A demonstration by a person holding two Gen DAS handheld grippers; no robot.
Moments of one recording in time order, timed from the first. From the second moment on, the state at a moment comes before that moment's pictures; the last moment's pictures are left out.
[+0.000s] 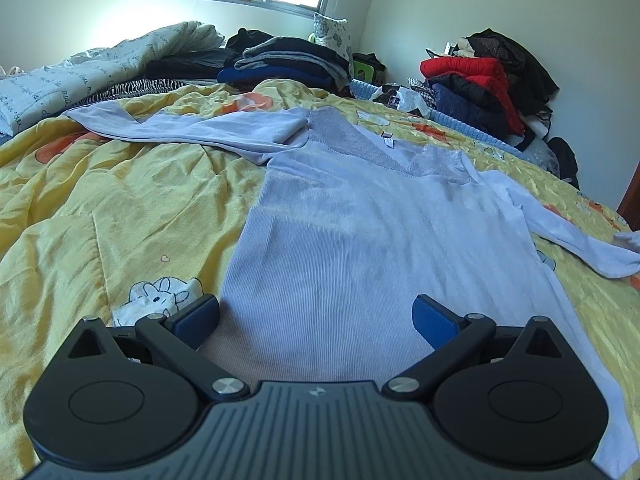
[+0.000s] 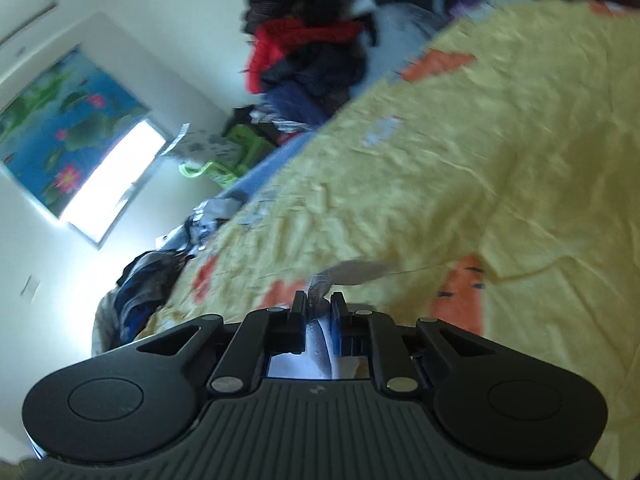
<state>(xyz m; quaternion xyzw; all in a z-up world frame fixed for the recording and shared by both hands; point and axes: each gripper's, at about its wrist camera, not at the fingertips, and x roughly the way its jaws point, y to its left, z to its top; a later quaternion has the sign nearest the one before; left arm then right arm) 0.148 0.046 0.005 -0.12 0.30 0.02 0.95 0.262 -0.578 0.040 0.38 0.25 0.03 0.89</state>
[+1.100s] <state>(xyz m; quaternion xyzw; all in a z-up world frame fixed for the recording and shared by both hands) 0.139 0.072 0.007 -0.52 0.35 -0.18 0.76 0.159 -0.338 -0.036 0.45 0.49 0.20 0.72</state>
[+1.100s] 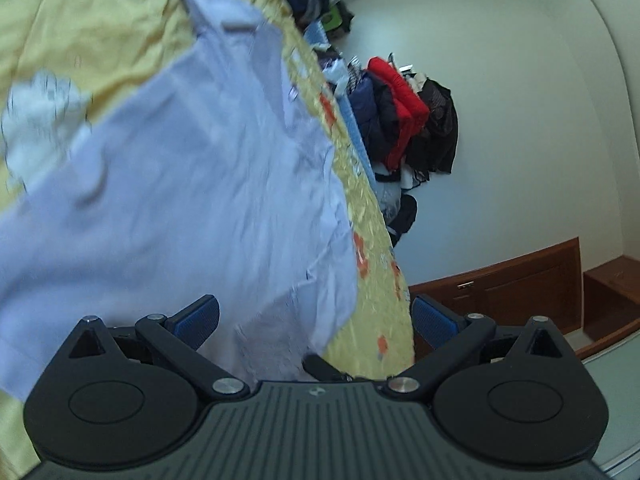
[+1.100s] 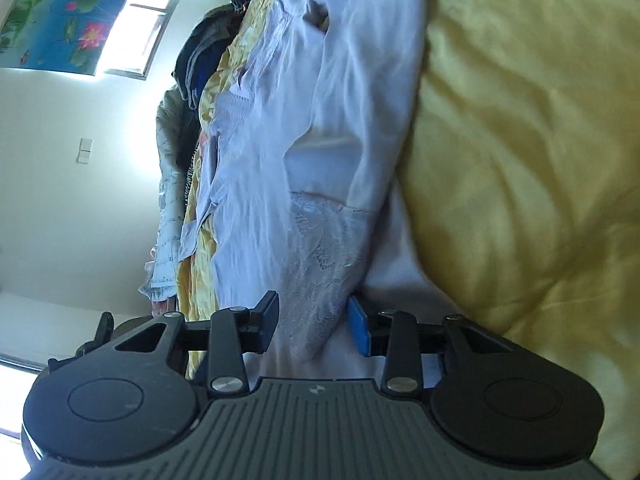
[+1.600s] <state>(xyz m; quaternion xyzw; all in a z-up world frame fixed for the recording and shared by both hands) 0.159 0.041 -0.018 -0.59 0.39 -0.17 0.69 0.163 -0.329 -0.021 0.50 0.42 0.26 0.71</state>
